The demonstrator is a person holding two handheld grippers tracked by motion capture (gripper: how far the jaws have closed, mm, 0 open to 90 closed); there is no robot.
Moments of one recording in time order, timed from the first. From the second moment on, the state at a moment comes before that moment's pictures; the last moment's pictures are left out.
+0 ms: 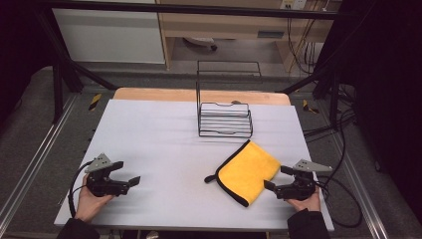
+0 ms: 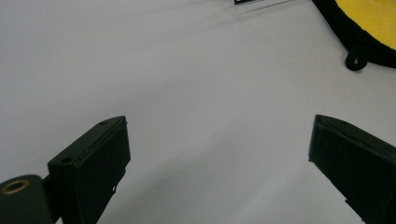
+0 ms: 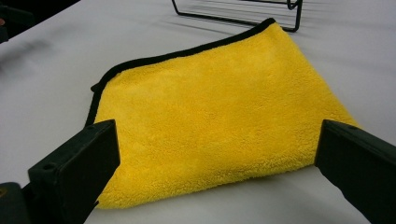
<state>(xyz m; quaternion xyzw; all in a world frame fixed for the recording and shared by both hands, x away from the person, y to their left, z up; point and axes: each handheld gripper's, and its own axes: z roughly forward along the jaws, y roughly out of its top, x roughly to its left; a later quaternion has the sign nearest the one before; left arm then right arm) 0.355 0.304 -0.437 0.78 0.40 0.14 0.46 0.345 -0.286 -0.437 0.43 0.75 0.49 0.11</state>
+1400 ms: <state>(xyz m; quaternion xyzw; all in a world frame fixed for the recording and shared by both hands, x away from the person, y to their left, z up) 0.362 0.217 -0.422 0.81 0.38 0.11 0.43 0.343 -0.272 -0.437 0.44 0.76 0.47 0.11</state>
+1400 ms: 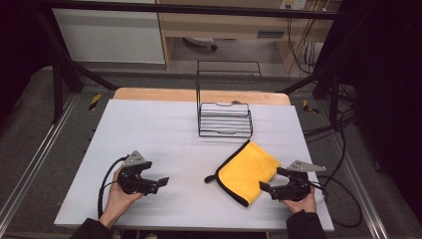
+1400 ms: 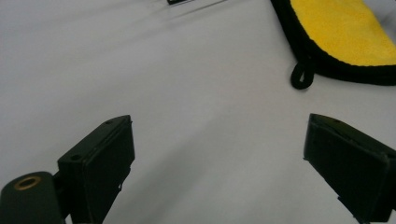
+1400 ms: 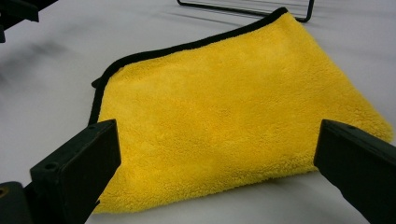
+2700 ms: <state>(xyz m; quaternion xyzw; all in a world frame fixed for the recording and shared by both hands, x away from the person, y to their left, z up) 0.408 0.036 -0.432 0.86 0.33 0.06 0.38 0.341 -0.270 -0.439 0.44 0.76 0.47 0.12</state>
